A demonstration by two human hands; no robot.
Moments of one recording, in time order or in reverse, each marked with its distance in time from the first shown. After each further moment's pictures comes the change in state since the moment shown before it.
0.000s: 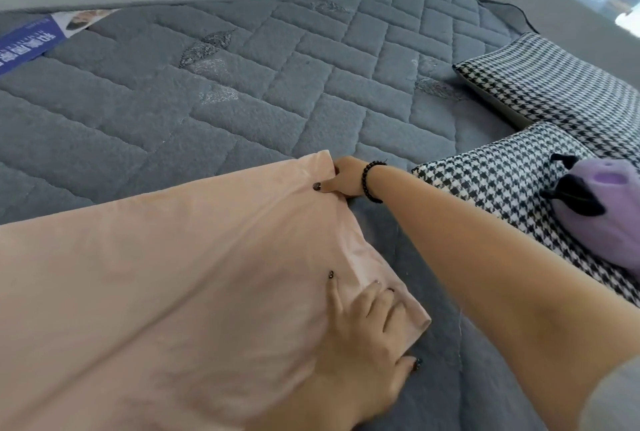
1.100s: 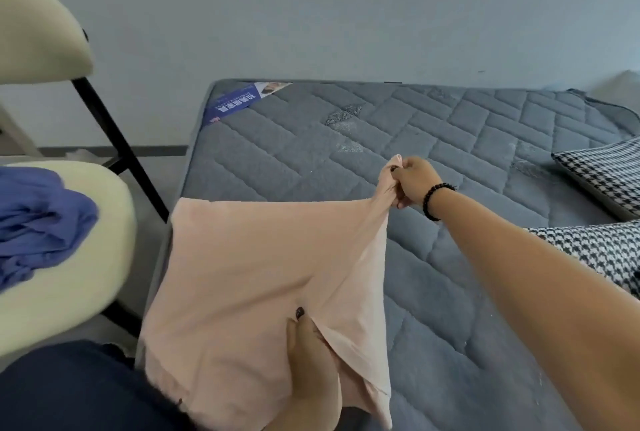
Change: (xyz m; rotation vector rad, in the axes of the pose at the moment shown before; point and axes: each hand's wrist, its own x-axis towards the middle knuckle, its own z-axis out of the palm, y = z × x) left_hand -0.093 -0.050 -0.106 -1.563 1.075 -1.494; right_hand -0.082 -0.132 -0.007 0.526 0.328 -0.151
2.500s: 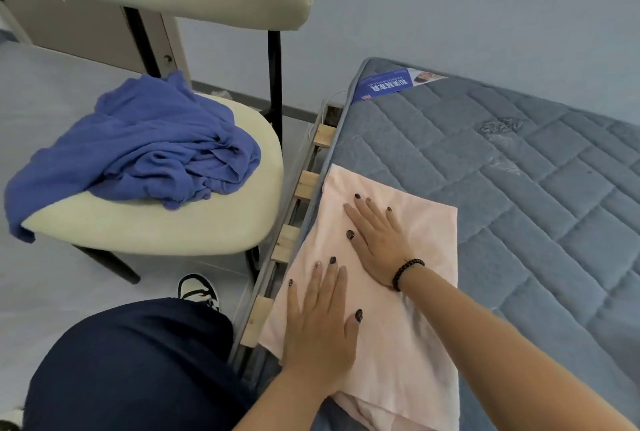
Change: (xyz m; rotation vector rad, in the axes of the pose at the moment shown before) left_hand 0.078 0.086 -0.152 1.709 -0.056 0.810; right_hand -0.072 -0.010 0.278 -0.854 -0.385 -0.874
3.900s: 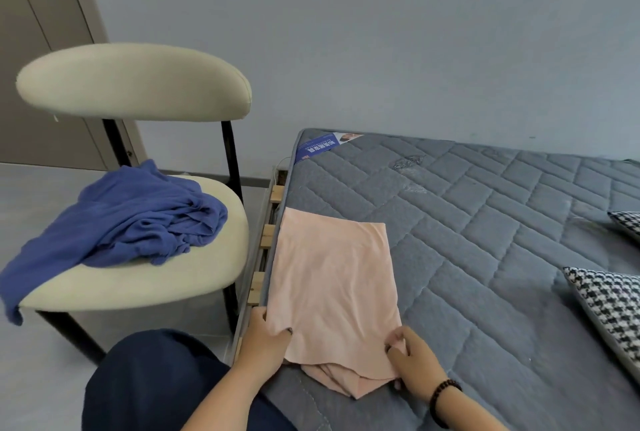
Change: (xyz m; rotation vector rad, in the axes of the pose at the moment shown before) left_hand -0.041 -0.010 -0.086 -0.916 -0.187 -0.432; right_hand -0.227 -0.047 -0.009 0.960 0.116 0.821
